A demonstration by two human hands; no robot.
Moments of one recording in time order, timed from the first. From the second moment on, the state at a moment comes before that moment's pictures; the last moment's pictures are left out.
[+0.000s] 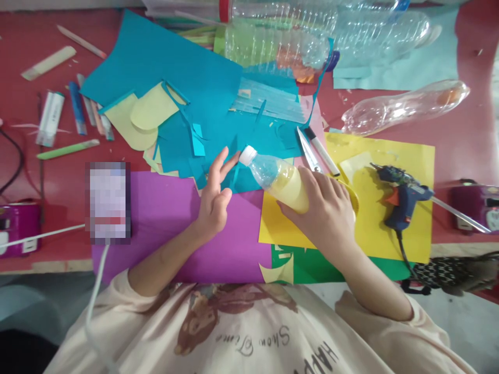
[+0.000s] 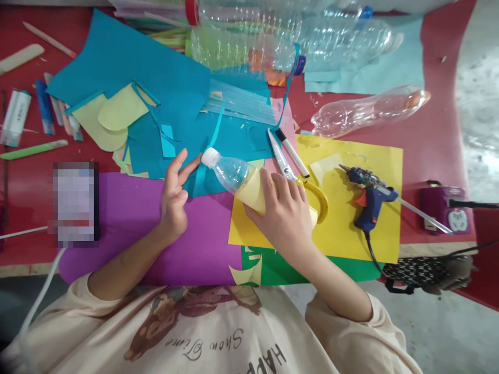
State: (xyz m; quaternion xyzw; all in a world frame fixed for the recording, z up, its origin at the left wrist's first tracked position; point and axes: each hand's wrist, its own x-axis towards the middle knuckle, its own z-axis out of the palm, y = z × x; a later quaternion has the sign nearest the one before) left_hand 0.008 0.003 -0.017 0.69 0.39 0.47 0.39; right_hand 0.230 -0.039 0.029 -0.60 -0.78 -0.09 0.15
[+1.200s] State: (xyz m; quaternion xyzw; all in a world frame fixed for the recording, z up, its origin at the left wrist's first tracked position) left_hand 0.003 0.006 -0.014 0.71 0.36 0.40 0.46; right_hand 0.231 -0.043 0.031 -0.53 -0.83 -0.09 0.16
